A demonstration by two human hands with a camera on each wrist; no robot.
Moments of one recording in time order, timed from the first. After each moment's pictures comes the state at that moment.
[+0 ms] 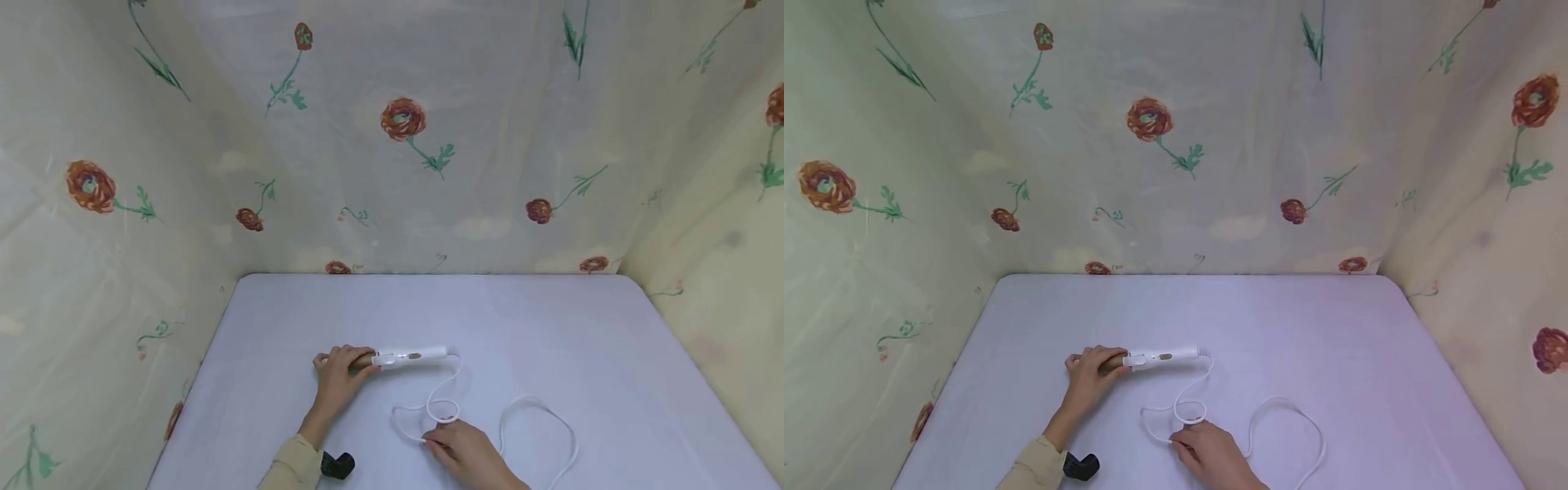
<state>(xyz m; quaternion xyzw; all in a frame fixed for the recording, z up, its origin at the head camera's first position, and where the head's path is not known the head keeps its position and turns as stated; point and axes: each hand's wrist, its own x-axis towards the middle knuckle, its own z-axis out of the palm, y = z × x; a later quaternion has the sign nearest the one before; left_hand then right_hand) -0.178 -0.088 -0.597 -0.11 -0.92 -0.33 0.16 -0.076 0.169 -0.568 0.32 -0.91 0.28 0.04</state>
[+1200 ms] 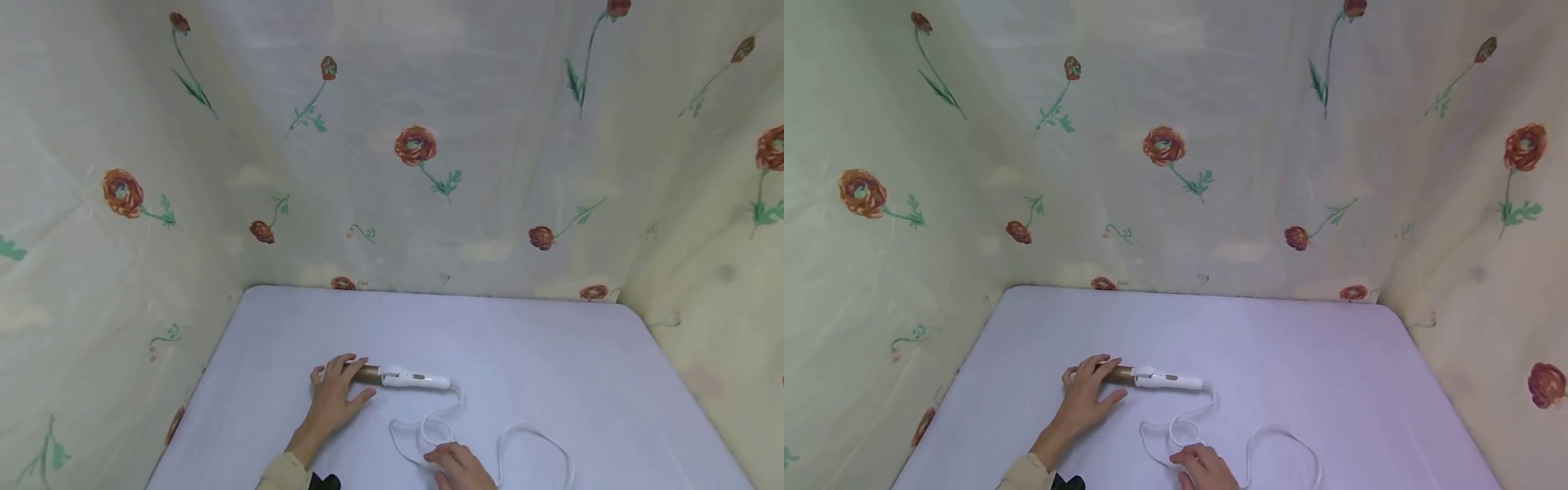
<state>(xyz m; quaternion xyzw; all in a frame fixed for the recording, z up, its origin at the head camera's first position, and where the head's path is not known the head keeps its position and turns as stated) -0.169 -0.102 -0.594 -0.14 -0.94 -0.27 0.18 -0.057 0.168 -0.586 0.29 -0.91 0.24 0.18</state>
